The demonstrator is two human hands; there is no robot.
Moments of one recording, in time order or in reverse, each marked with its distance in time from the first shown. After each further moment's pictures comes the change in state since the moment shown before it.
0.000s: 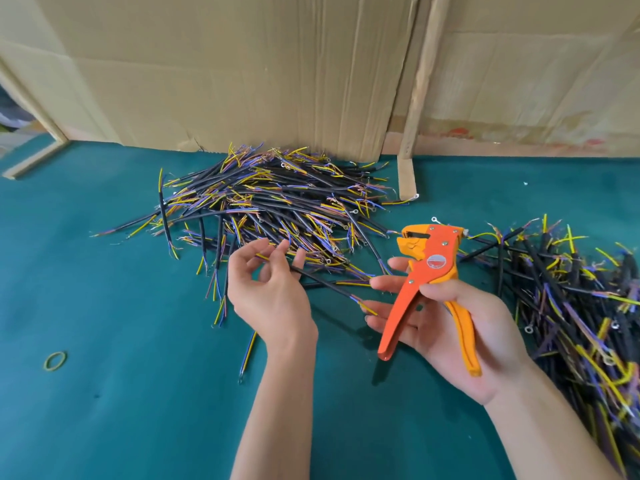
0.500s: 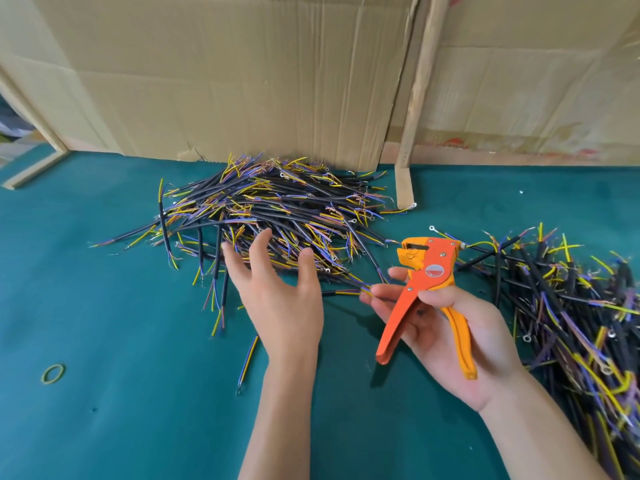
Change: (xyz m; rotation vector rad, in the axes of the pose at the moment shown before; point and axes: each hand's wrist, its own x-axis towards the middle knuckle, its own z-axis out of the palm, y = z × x) left_hand -0.002 0.002 -0.006 0.776 -0.213 0.392; right_hand 0.006 0.001 -0.002 0.163 0.032 -0.026
